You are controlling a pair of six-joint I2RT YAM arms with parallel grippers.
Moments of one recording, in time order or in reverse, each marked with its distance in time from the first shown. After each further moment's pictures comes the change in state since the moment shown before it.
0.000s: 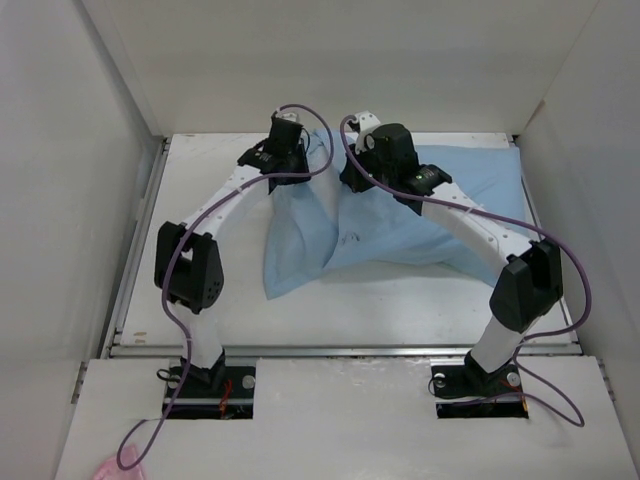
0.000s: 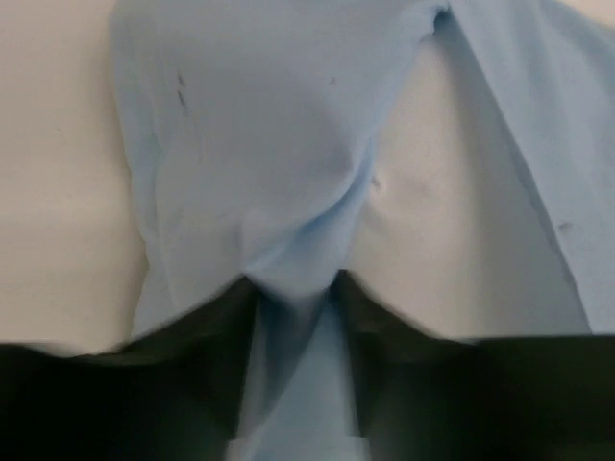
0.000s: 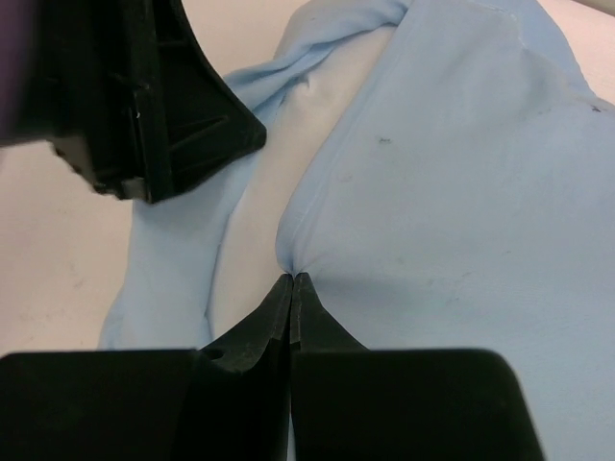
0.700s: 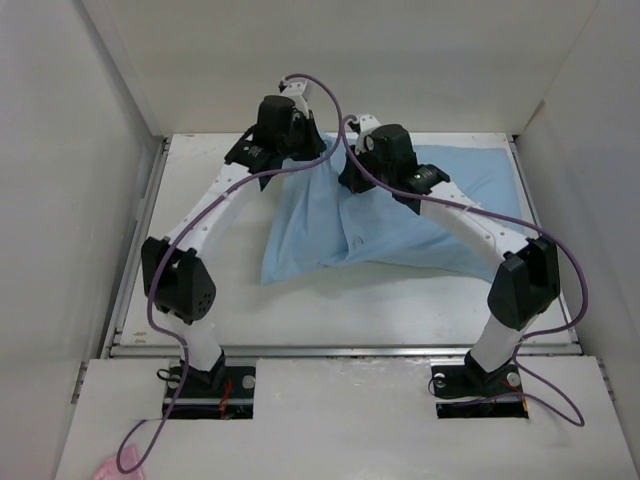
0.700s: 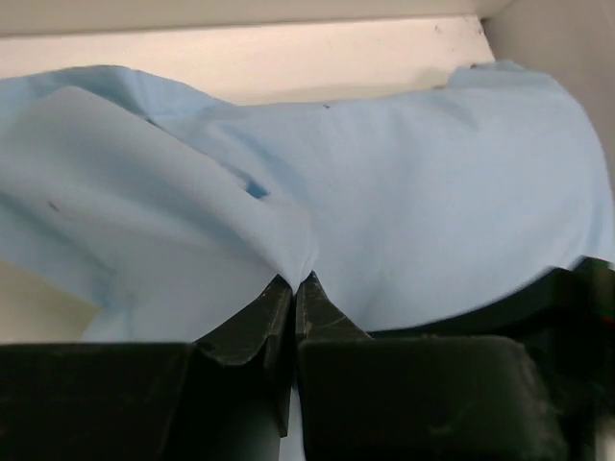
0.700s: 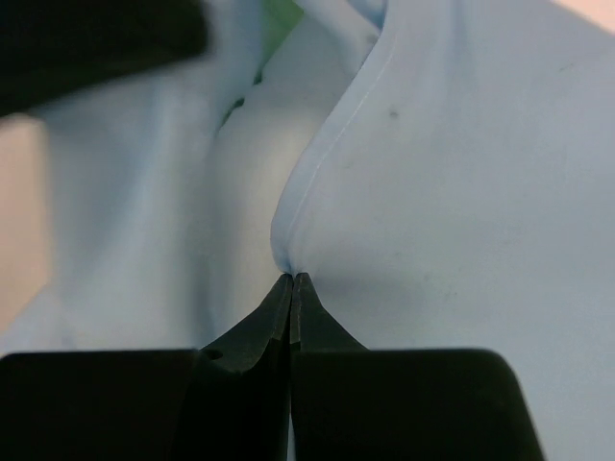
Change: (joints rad) left arm -0.023 -0.101 0.096 0.119 0.233 0.083; right arm -0.006 0.019 0.000 0.000 -0.017 0.031
